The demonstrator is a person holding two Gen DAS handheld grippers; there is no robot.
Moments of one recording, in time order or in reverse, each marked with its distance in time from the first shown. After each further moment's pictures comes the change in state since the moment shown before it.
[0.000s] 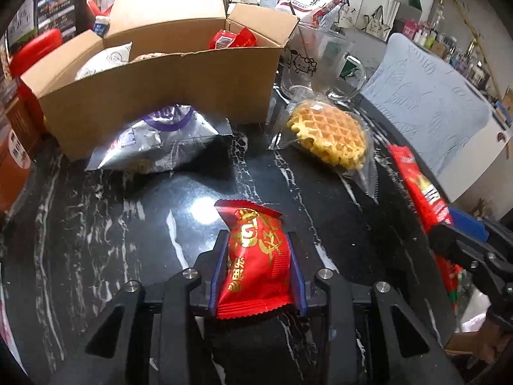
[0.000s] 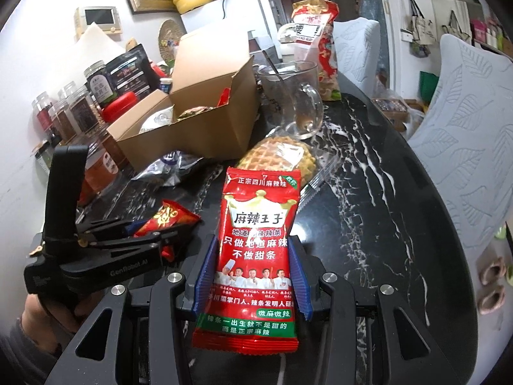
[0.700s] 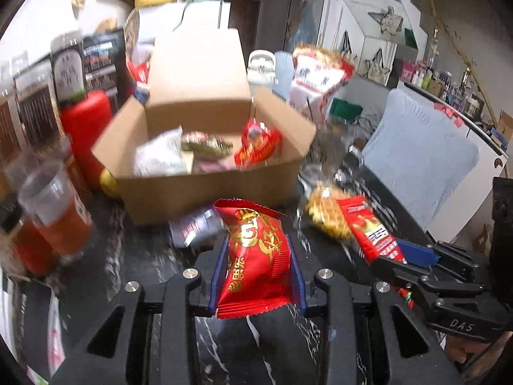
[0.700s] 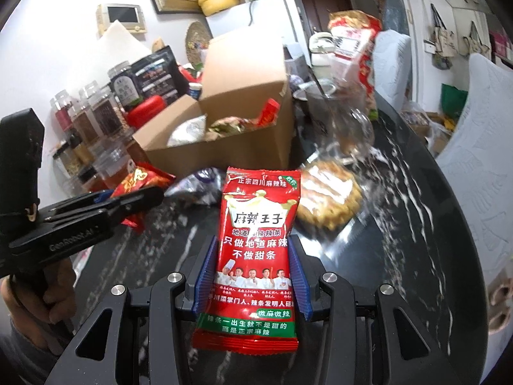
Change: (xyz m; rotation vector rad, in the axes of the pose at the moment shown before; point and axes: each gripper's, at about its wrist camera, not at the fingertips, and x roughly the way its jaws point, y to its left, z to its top) left arm -0.103 0.029 0.029 0.010 -0.257 0.061; right arm 0.011 0.040 0.034 -0.061 -0.036 0.103
